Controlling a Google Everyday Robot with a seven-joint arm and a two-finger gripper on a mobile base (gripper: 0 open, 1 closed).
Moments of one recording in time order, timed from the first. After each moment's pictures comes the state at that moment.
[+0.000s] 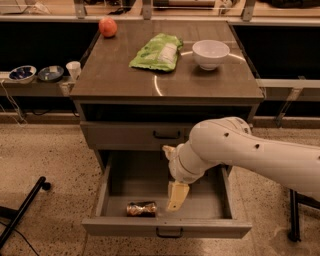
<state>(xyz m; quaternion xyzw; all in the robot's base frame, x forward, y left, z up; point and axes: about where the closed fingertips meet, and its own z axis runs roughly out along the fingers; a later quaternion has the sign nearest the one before) 0.475 -0.026 0.658 -0.70 0.67 0.08 0.22</state>
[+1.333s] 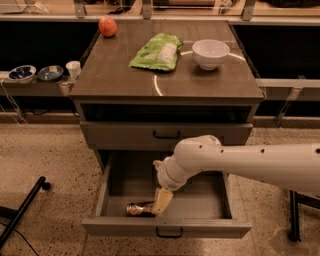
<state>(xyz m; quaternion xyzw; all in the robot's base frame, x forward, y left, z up) 0.503 0.010 0.550 -0.68 0.69 0.13 0.21</state>
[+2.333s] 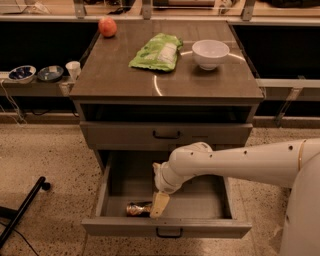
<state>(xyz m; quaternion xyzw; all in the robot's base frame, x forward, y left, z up) 0.518 0.017 0.503 -0.67 0.70 0.13 0.21</state>
